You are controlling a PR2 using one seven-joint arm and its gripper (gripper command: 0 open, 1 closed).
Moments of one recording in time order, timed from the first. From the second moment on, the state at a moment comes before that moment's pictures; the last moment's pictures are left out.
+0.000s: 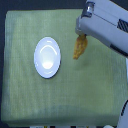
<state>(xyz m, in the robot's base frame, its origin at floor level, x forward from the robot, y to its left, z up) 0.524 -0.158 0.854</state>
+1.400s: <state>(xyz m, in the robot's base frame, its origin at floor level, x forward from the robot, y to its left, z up) 0.476 0.072 0.849</state>
